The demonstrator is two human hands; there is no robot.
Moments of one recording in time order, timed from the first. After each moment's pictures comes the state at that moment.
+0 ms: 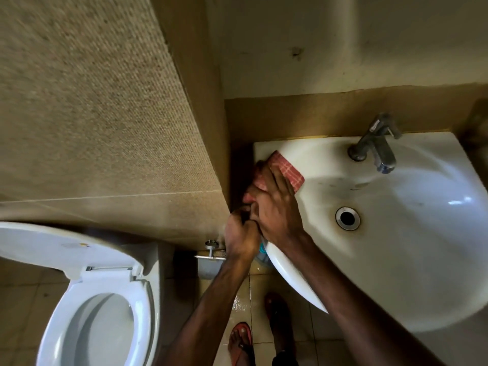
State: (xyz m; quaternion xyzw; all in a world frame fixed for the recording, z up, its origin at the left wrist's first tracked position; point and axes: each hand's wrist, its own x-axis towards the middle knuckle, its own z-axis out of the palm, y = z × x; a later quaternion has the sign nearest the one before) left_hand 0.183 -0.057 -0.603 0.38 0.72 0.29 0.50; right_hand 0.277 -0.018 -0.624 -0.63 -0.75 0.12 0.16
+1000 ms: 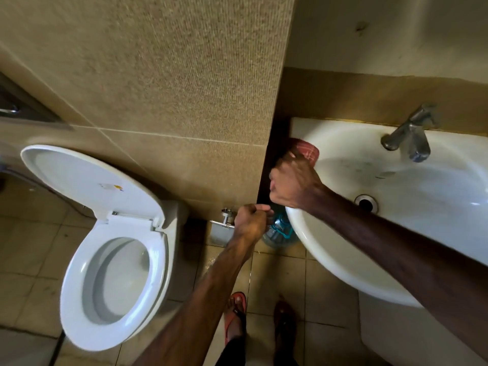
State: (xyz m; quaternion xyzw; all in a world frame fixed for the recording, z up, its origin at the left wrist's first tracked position) left_hand 0.143 -0.105 -0.658 0.22 0.70 0.30 0.61; right_hand 0.253 -0.015 -0.577 -0.45 -0.86 -0.02 -0.22
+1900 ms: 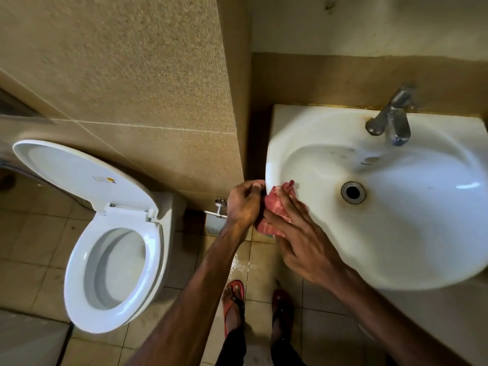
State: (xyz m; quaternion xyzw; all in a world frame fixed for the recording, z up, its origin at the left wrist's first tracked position) left_hand 0.174 -0.100 -0.636 0.33 0.71 0.34 0.52; right_hand 0.344 -0.154 -0.630 -0.47 -0.84 0.25 0.13
